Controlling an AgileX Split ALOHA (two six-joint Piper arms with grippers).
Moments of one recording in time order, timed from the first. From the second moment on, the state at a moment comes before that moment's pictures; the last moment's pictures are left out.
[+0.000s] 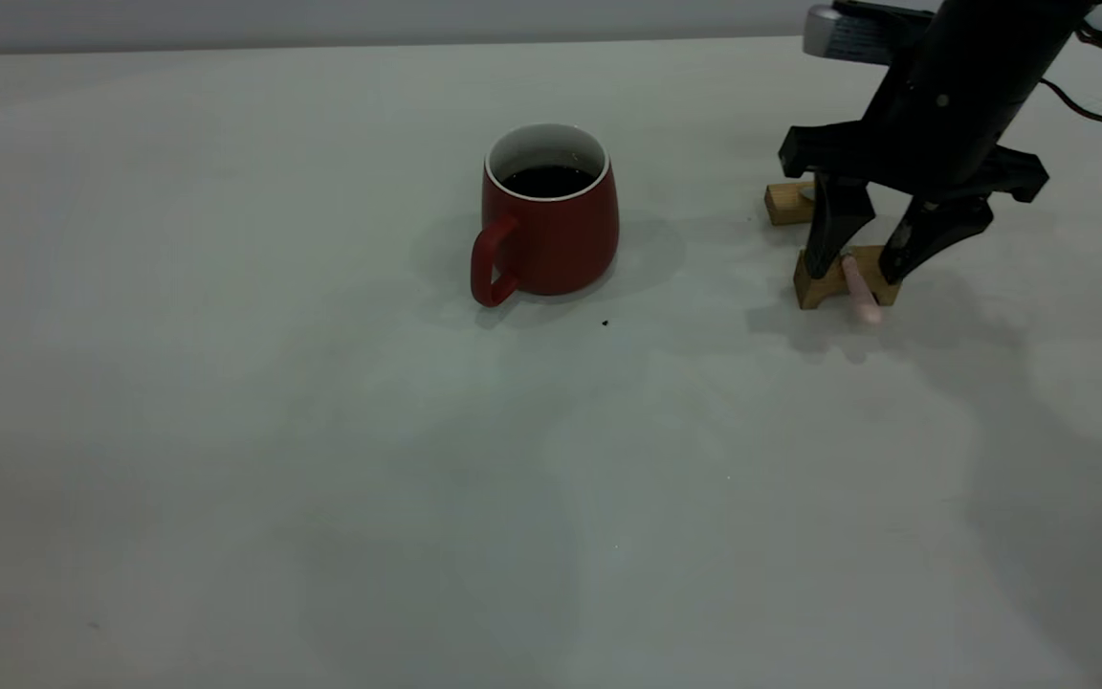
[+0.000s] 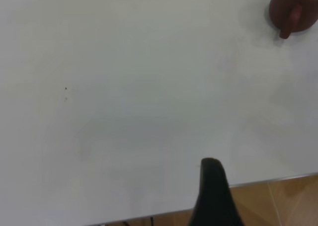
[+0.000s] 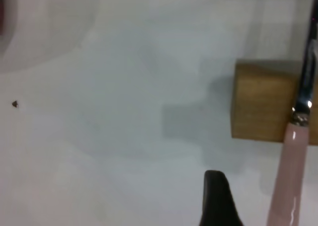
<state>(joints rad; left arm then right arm) -0.08 -0.02 -0.49 -0.04 1.13 0.04 0.21 2.30 -1.32 0.37 0.51 -0.16</state>
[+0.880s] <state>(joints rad) -0.08 -0.02 -0.49 -0.04 1.13 0.04 0.21 2.36 -1.32 0.31 0.50 -0.10</state>
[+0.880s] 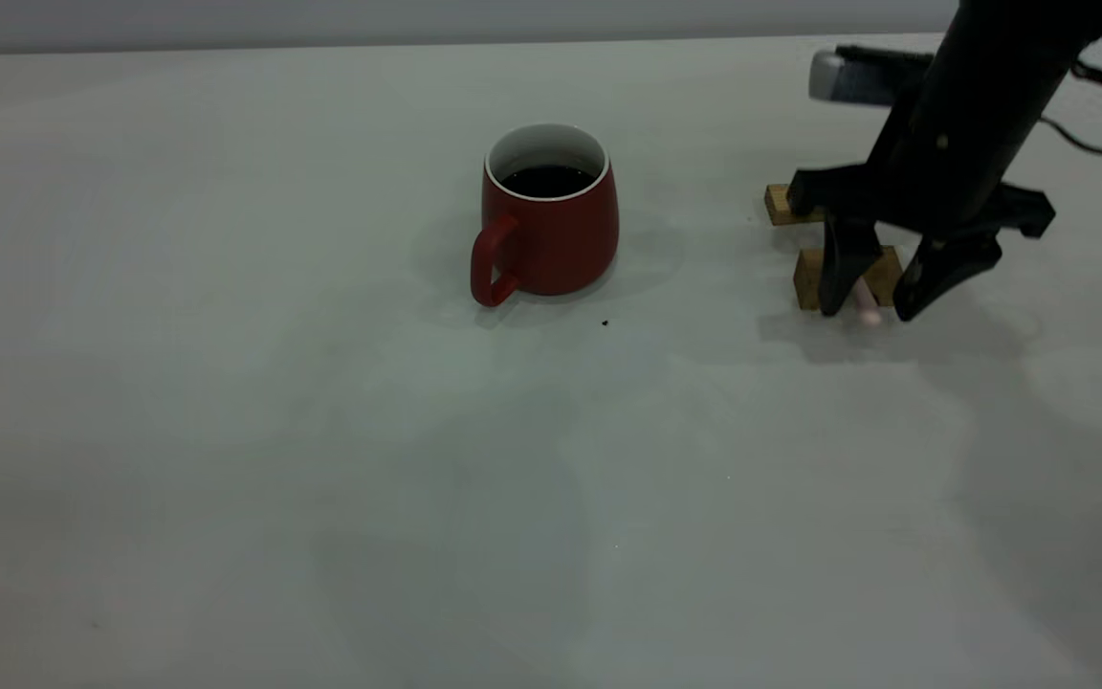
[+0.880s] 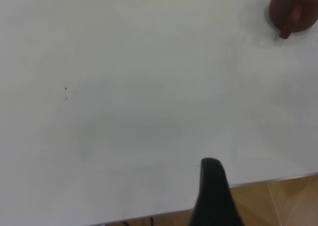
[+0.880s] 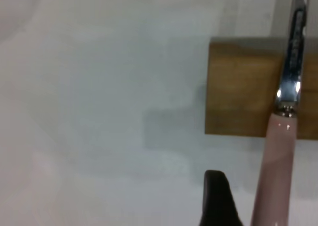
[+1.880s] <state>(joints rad) -0.08 -0.02 -0.49 -0.04 1.13 0.04 0.21 2.22 -1.32 0.46 0.62 -0.10</state>
